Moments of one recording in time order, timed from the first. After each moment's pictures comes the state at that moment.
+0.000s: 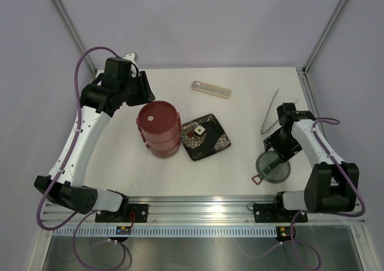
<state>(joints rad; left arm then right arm) -0.32 1.37 1.66 -1.00 0.03 -0.42 0.02 1.34 0.99 -1.14 0.13 0.99</state>
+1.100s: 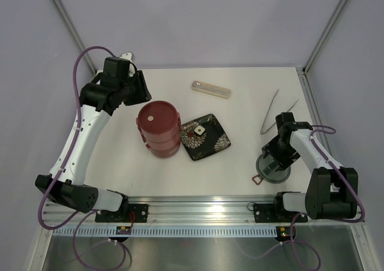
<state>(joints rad) -0.30 1.38 1.66 -1.00 -0.02 -0.43 0.01 1.29 0.82 -1.00 0.13 0.94</state>
